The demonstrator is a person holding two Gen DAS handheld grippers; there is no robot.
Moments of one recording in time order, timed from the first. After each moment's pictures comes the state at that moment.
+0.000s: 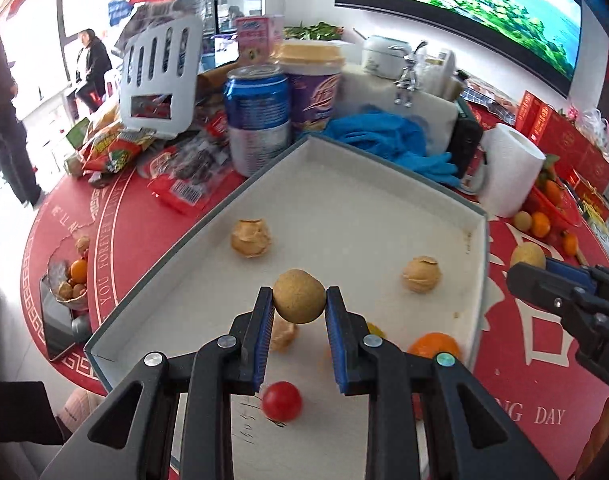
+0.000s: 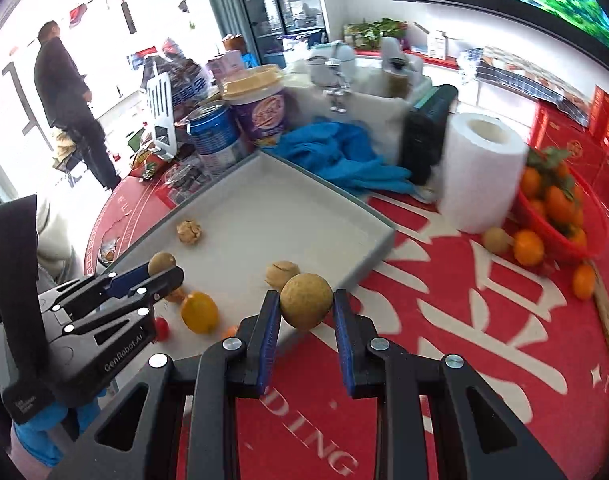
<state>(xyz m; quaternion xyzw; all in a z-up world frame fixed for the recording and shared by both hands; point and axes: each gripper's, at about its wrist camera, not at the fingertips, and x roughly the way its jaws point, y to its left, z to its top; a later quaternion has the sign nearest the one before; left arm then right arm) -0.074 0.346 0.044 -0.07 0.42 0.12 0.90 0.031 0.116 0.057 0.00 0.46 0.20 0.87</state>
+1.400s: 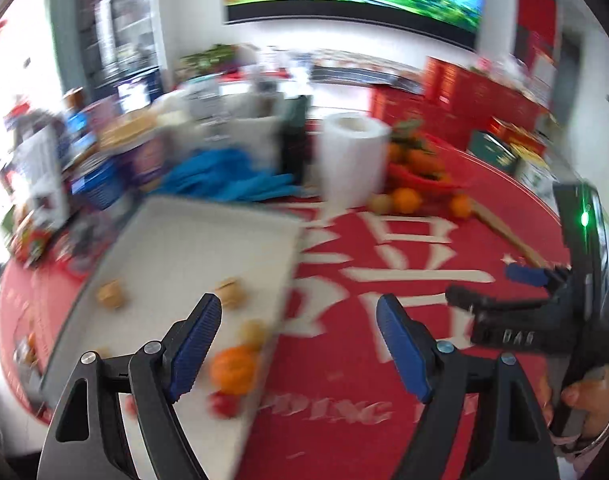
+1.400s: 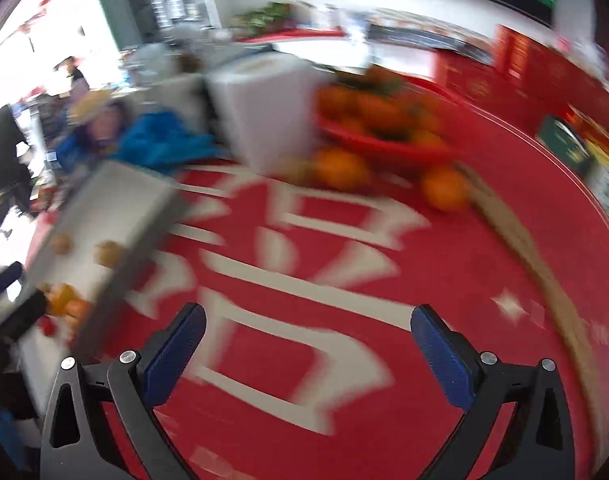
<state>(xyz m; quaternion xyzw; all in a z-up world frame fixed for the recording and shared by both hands) -0.058 0.197 0.092 0.02 0.41 -0.04 0.91 0.004 -0.060 0.019 0.05 0.50 0.00 0.87</state>
